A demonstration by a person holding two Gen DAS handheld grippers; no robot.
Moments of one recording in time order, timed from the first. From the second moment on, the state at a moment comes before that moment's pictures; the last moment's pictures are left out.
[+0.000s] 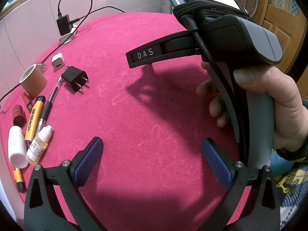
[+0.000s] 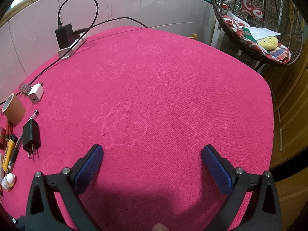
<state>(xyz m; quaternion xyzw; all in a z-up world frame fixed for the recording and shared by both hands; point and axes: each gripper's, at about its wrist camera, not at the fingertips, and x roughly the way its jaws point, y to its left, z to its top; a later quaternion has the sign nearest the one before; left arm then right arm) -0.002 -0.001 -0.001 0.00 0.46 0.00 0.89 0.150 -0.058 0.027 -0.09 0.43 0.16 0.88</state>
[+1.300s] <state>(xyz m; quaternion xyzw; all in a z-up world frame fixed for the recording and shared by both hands) -0.018 0.025 0.029 -0.04 0.40 0.05 0.91 0.149 -0.059 0.029 -0.09 0.43 0.15 0.89</state>
